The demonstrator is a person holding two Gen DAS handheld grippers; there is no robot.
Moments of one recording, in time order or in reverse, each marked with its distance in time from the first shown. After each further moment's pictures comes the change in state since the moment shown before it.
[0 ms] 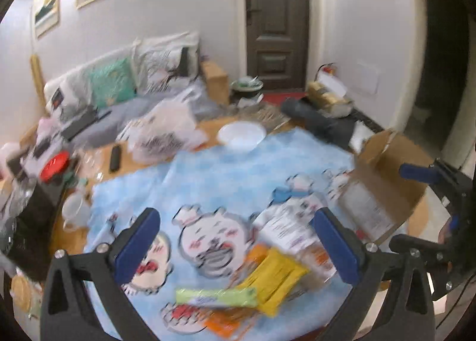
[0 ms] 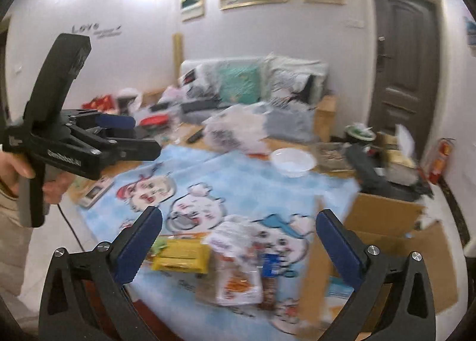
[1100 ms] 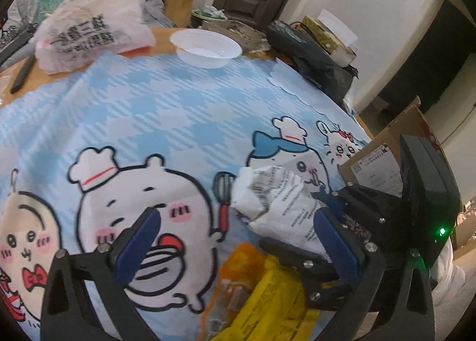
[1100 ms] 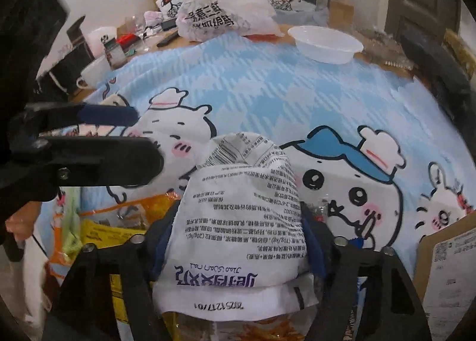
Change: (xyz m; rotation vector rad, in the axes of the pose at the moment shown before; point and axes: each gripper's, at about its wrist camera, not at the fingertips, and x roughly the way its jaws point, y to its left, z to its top) left arm 0.205 0.012 -0.039 -0.134 0.295 -0.378; right arm 0.232 -0.019 -0.073 0.121 0.406 0.009
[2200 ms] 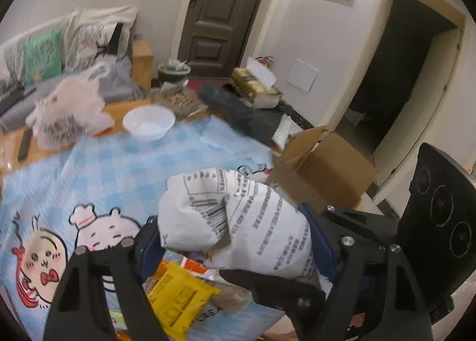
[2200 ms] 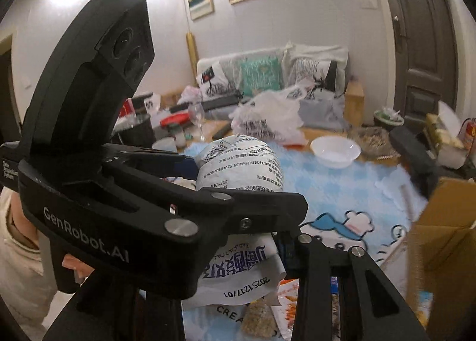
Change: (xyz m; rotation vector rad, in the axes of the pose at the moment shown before) left arm -0.121 -0.145 0.005 0.164 -0.218 -0.027; right arm -0.180 0.039 -0.014 -0.058 -0.435 0.126
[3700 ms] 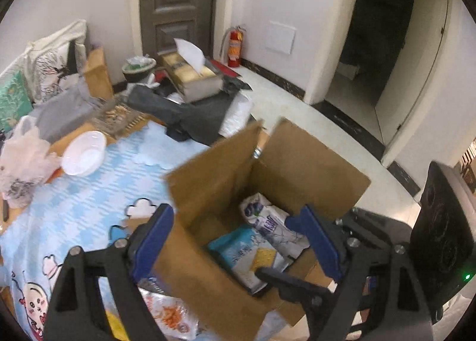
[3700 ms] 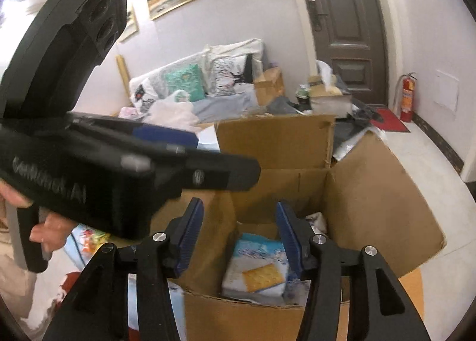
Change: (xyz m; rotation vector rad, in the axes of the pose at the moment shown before) left arm 0.114 -0.142 0.059 0.185 0.137 0.039; right arm -0.110 -0.169 -0.061 0.210 -0.010 -0.213
